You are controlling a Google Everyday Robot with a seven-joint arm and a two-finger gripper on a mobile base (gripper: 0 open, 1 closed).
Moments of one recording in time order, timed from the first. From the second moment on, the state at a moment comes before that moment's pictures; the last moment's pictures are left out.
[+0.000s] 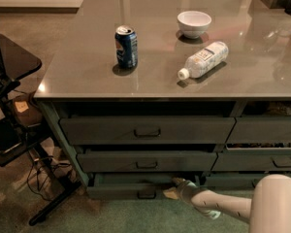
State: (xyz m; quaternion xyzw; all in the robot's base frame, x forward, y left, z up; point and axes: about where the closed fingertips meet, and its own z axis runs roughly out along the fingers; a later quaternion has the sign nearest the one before) arm 0.590 -0.173 0.193 -0.31 0.87 0.05 0.38
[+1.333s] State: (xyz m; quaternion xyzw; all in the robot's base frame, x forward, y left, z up) arm 0.559 -0.175 0.201 -0.31 0.87 0.04 0.38
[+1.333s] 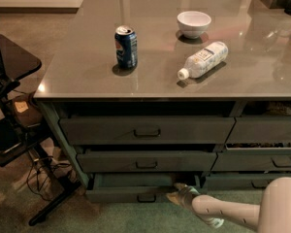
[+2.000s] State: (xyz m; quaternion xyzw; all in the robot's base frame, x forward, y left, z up) arm 0.551 -0.176 0.202 -0.30 0.87 0.04 0.38
